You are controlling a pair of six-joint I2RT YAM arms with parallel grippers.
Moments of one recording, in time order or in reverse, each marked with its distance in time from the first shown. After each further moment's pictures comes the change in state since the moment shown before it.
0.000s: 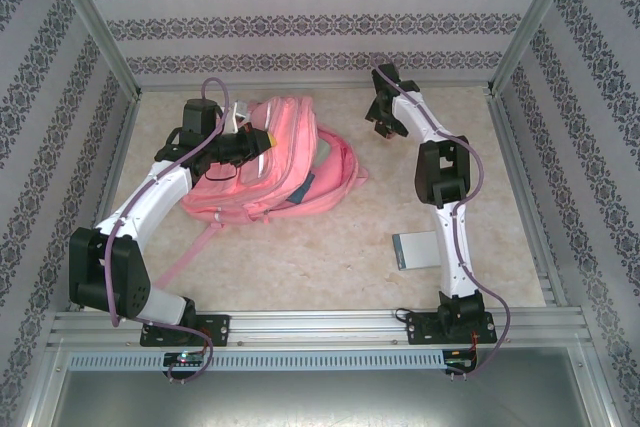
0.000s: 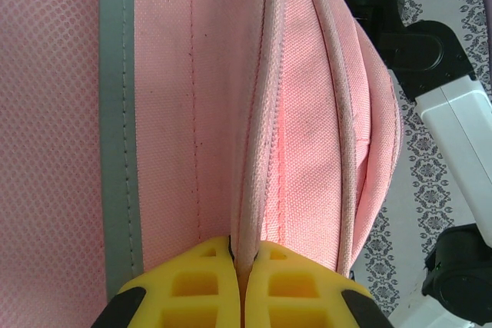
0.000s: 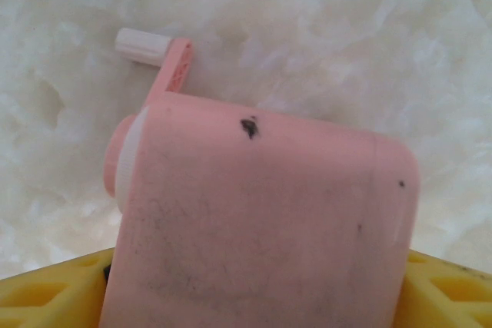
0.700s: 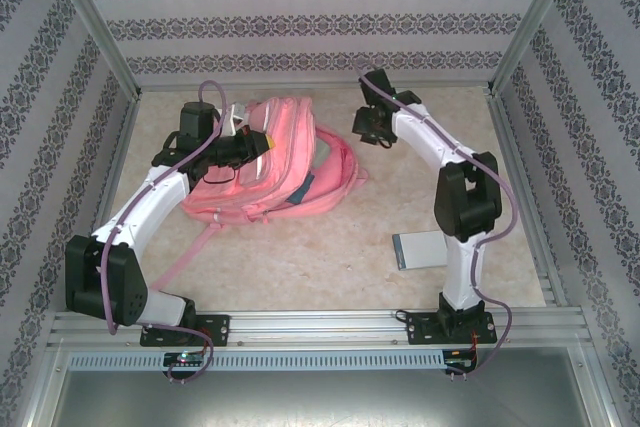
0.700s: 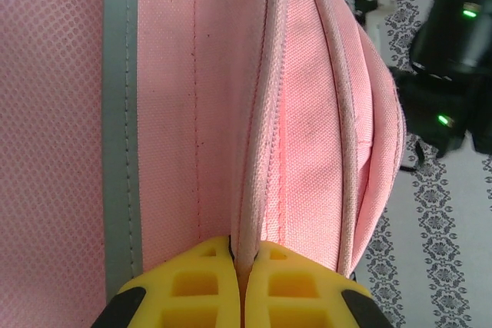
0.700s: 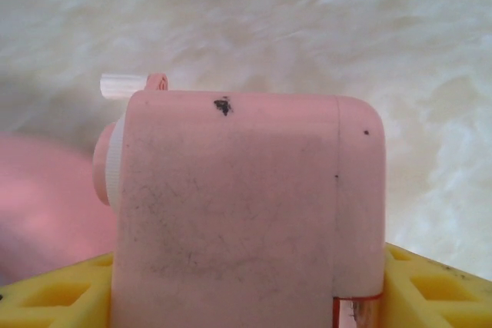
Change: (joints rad) left arm 0.000 -0.043 -0.032 0.007 -0.010 -0.001; right arm 0.173 -0.524 -0.528 0.118 -0.073 -0.112
